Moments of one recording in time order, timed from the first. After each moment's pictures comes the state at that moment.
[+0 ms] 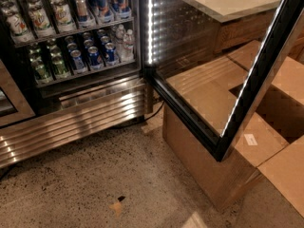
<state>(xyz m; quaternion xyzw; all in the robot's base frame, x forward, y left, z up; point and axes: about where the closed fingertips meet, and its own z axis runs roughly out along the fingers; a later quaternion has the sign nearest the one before) 0.438 -0.328 1.000 -0.59 0.70 0.03 0.39</state>
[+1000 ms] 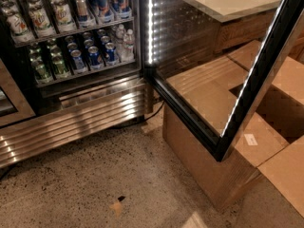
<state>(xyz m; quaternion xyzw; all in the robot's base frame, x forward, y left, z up) 0.446 -0.311 0.995 -0.58 0.68 0.09 0.43</state>
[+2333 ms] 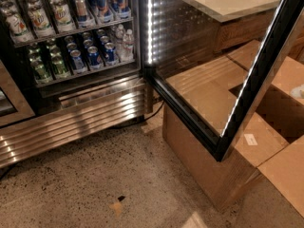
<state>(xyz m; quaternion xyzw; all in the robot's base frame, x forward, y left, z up) 0.515 -0.323 0.980 -0.55 0.66 0.06 0.51</state>
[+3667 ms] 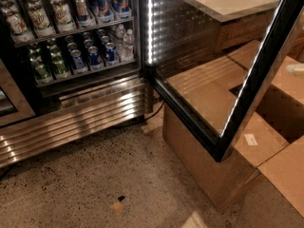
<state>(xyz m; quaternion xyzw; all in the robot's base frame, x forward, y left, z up) 0.523 -0.333 0.982 -0.54 0.66 0.05 0.52</state>
